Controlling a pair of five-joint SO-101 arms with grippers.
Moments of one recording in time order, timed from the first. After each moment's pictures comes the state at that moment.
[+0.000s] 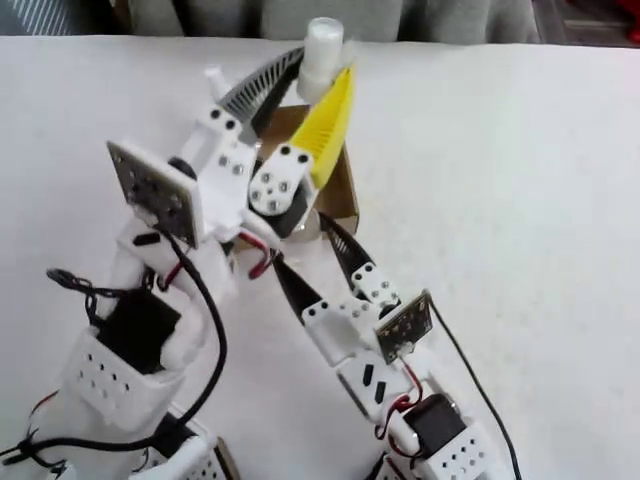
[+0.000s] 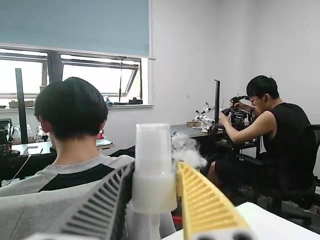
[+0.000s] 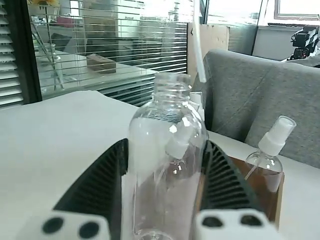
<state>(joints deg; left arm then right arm) 29.1 -49.5 28.4 15.7 1.5 -39.3 -102.6 95.5 9.1 3.6</state>
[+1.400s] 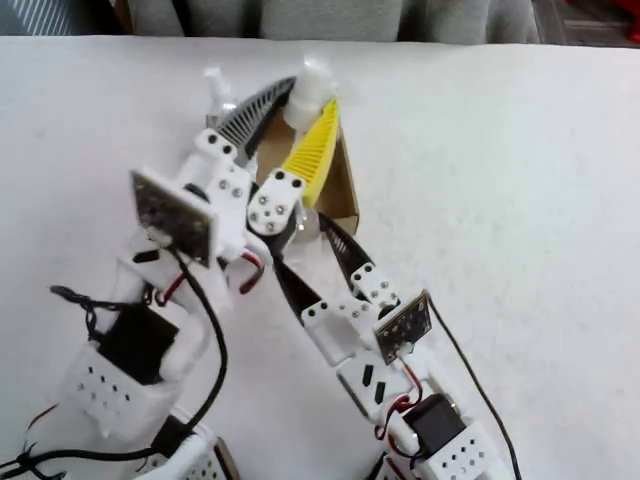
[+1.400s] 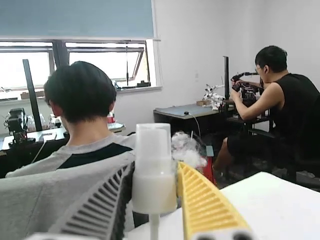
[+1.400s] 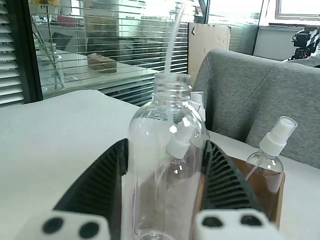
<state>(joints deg) 27.6 -54.5 37.9 16.5 -2.6 -39.4 -102.6 95.5 9.1 3.8</state>
